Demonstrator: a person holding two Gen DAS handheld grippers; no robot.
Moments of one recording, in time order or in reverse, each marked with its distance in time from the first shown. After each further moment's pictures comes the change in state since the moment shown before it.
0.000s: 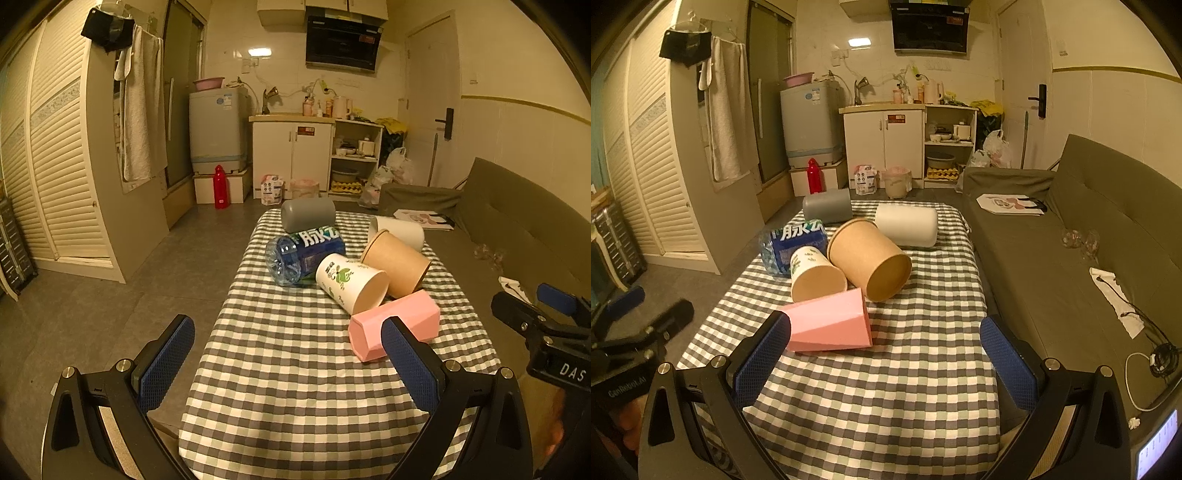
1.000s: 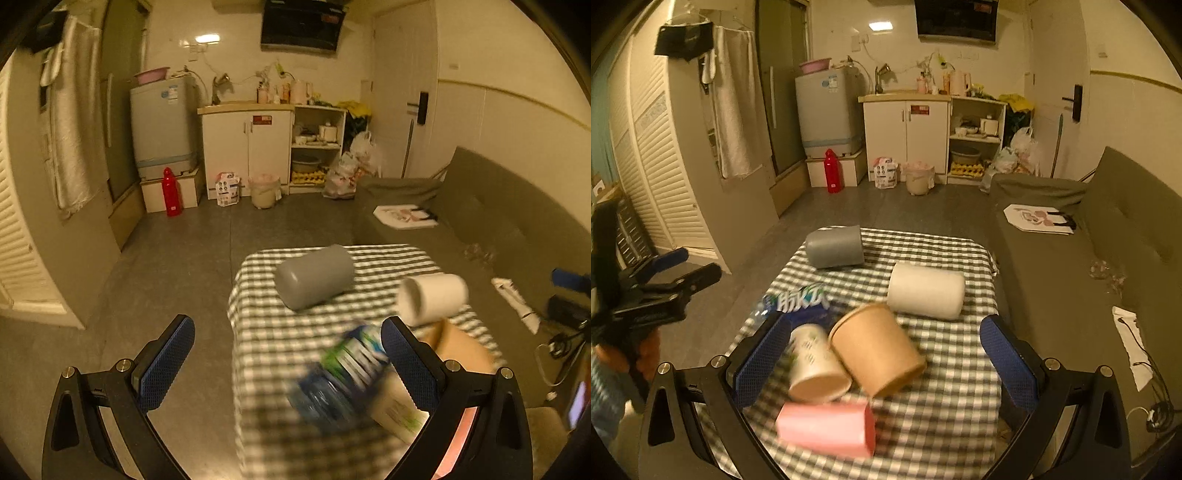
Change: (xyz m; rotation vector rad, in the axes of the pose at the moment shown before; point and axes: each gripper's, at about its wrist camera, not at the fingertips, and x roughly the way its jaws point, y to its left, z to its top) left arm 0.188 0.052 0.147 0.135 0.080 -0.184; right arm 0.100 -0.007 0.127 -0.035 0.082 0.094
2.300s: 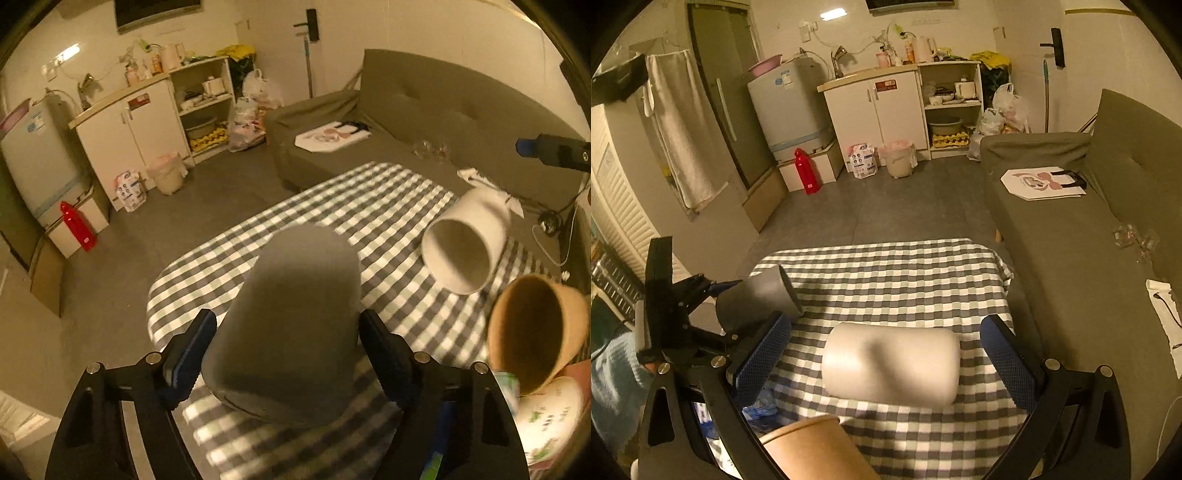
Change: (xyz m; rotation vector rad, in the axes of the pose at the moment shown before) left arm 0.163 -0.029 0.022 0.411 0.181 -0.248; right arm 0.124 -0.069 0.045 0.180 0.038 0.011
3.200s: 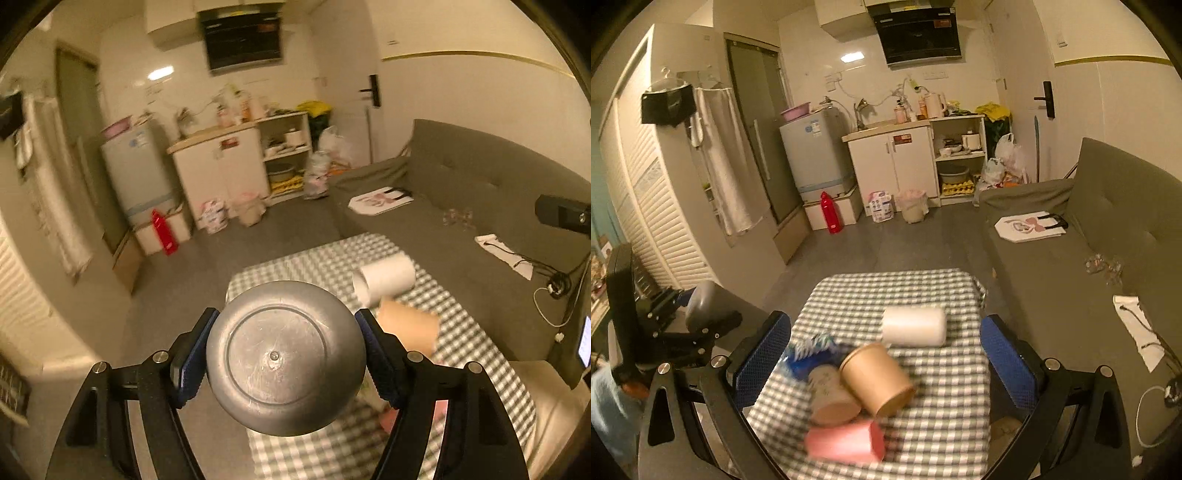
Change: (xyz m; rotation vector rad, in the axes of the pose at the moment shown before) left arm -0.239 -0.132 -0.040 -0.209 -0.174 0.303; right arm -0.218 0.034 -0.046 -0.032 -0.158 0.052
